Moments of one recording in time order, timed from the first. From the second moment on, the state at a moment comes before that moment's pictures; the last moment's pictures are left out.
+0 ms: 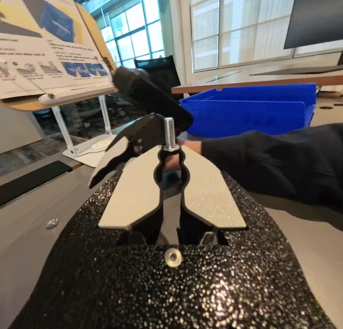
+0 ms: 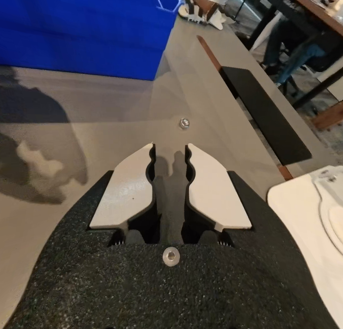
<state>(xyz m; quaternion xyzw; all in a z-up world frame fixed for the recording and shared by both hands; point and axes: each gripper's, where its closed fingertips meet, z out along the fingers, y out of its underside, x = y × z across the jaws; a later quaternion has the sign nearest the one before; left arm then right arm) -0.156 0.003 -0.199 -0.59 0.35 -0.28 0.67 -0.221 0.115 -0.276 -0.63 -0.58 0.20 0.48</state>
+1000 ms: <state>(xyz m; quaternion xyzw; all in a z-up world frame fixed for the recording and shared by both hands) -0.166 0.012 -0.199 -0.60 0.31 -0.33 0.66 -0.261 0.171 -0.298 -0.64 -0.65 0.23 0.35</state>
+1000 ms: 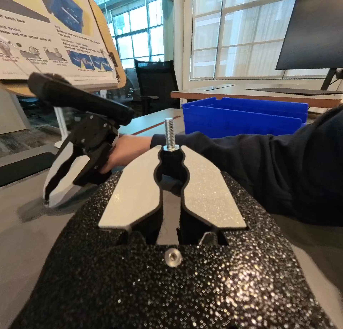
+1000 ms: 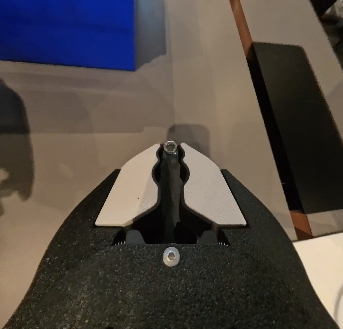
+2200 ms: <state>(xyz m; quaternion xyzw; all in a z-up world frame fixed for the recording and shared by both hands) -0.122 -0.065 -0.204 -0.48 0.49 -0.55 0.49 -0.146 -0.063 -0.173 -0.52 -0.72 0.40 0.23</state>
